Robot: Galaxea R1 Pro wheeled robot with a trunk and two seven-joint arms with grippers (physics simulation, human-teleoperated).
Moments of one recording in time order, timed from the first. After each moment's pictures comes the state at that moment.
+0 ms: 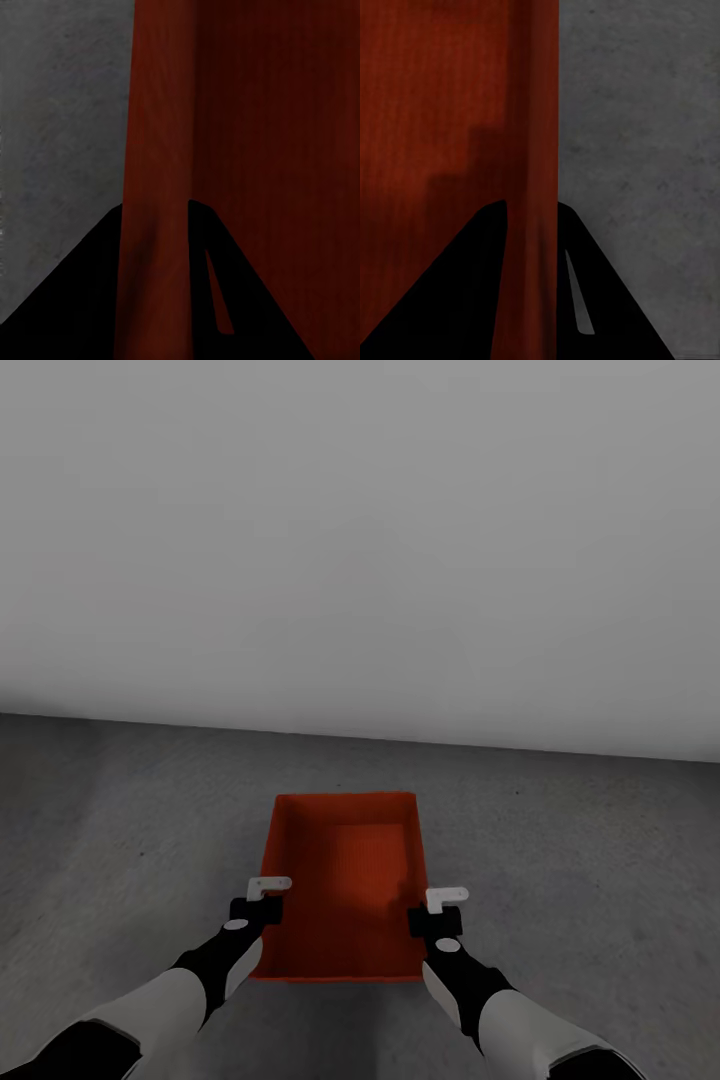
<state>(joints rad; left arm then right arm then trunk) -0.76 -0.04 -0.32 -0.22 0.29 -0.07 0.19 -0.71 0.17 0.20 -0.22 -0.04 -0.14 -0.29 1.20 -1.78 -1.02</state>
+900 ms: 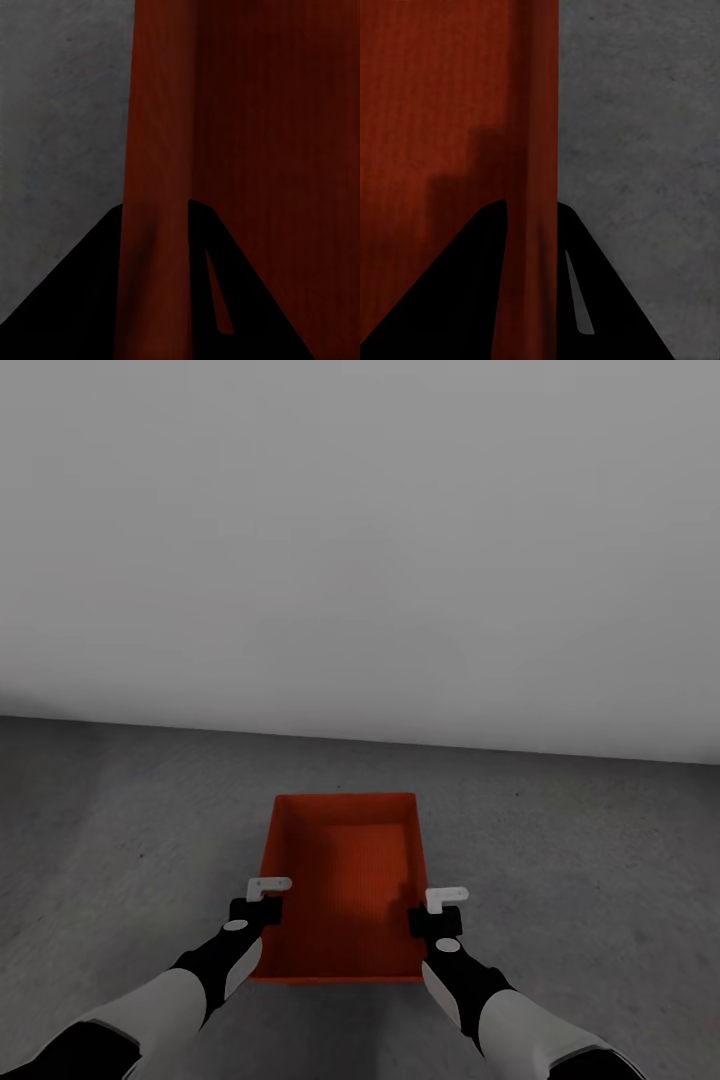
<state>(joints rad) -0.76 -0.04 -0.32 -0.22 0.29 -0.07 0.19 -0.71 0.17 0.20 -0.22 -0.05 -0.14 -0.29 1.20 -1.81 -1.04</state>
